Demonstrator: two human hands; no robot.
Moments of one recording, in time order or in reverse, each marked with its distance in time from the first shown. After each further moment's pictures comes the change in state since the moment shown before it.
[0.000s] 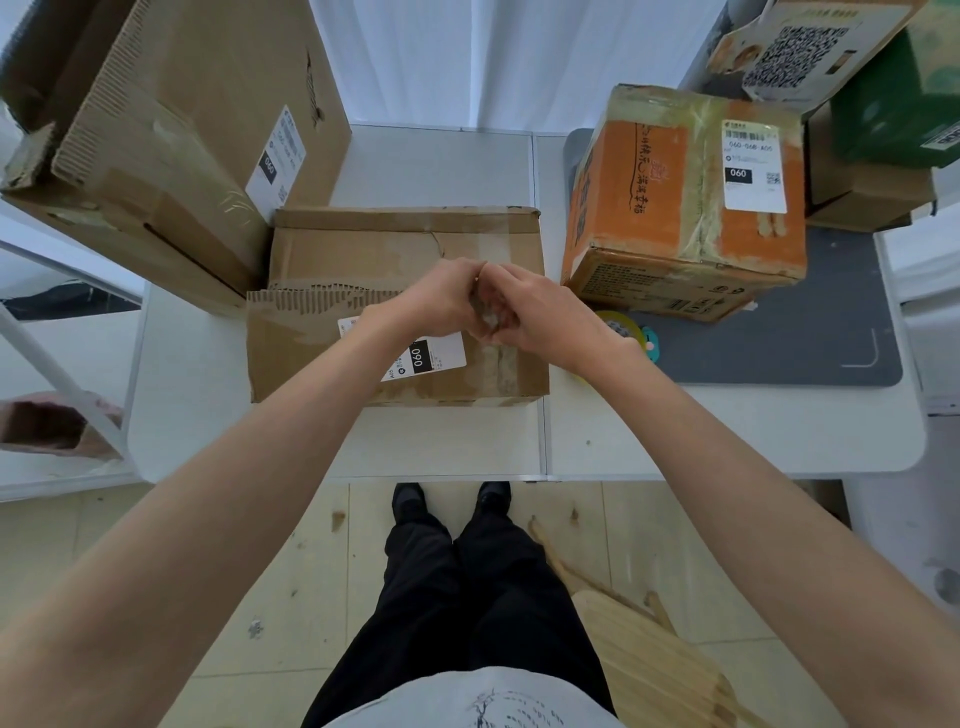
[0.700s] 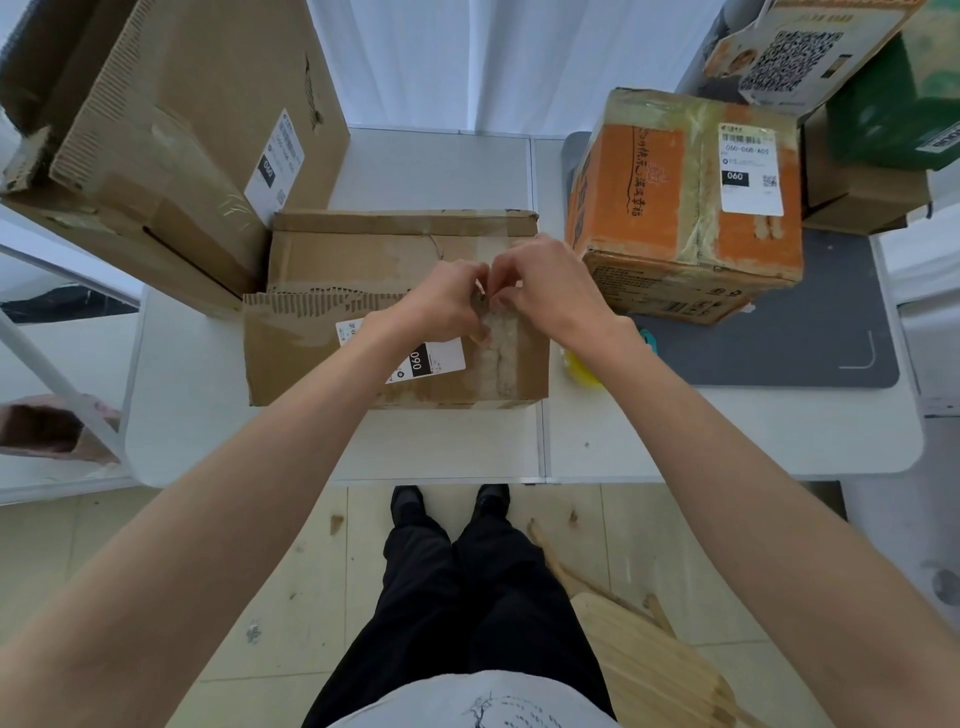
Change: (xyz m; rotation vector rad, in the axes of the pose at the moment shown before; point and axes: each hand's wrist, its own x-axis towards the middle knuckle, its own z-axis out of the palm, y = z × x) left_hand -0.005 0.007 0.001 0.081 0.045 -0.021; right_hand 0.017 -0.005 -0.024 0.004 0.154 0.198
